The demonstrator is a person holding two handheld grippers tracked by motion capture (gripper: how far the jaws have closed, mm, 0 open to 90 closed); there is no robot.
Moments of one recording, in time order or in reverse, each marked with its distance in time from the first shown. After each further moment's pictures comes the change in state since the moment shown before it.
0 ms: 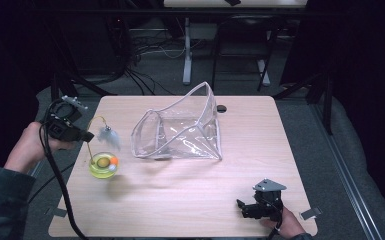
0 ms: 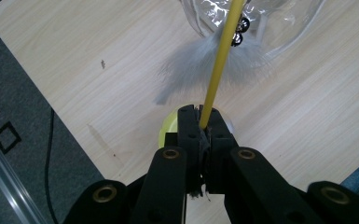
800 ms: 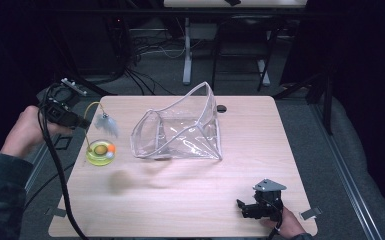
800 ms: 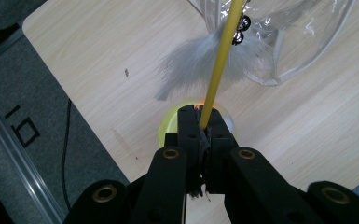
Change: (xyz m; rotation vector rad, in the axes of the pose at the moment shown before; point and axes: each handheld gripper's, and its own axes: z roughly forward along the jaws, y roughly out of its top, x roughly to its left) left arm 0.017 0.028 -0.017 0.020 0.043 -0.011; right arm 0.000 0.000 0.000 0.001 0.001 0.001
